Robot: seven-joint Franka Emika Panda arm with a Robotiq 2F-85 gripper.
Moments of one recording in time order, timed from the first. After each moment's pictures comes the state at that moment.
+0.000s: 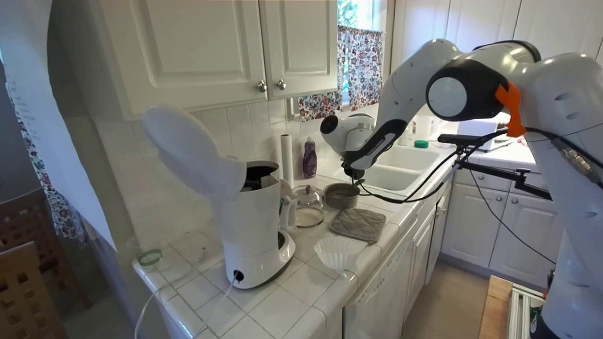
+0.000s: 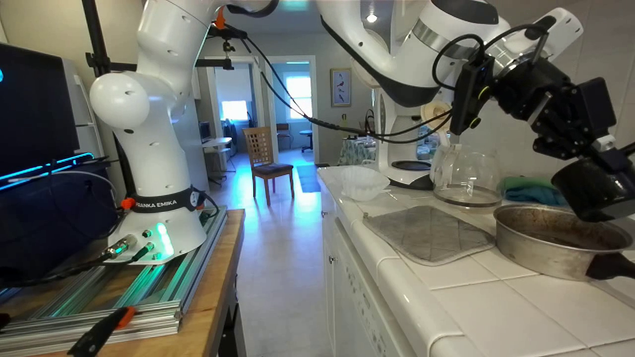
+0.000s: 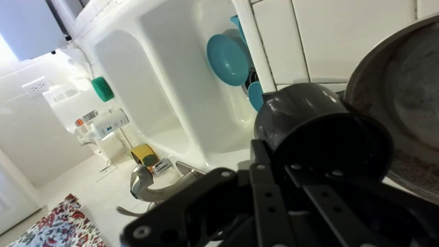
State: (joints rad) arm 0.02 0.51 -0.45 -1.71 -0.96 2.41 0.67
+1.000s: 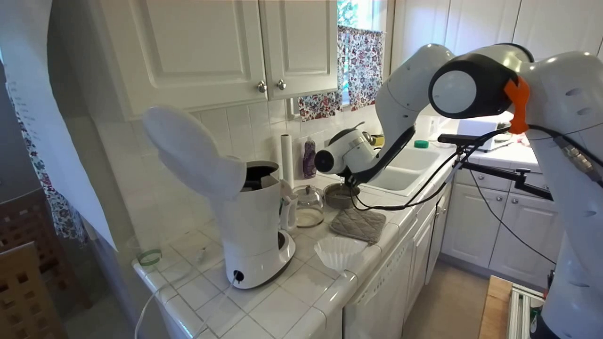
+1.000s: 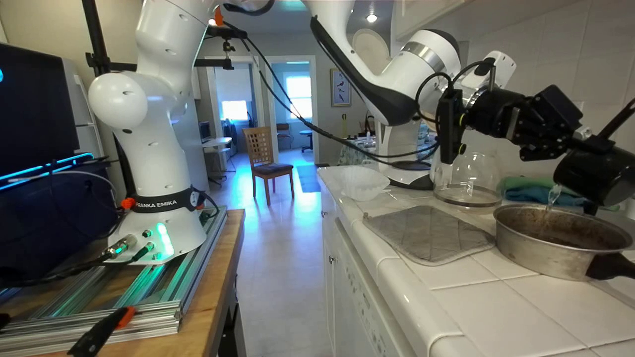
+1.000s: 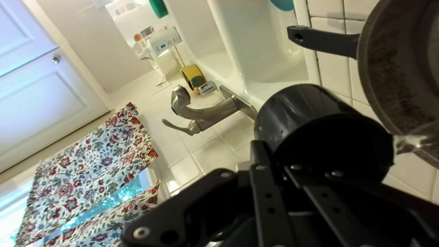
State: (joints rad) arm 0.00 0.50 -0.29 -1.80 -1.62 2.27 1.19
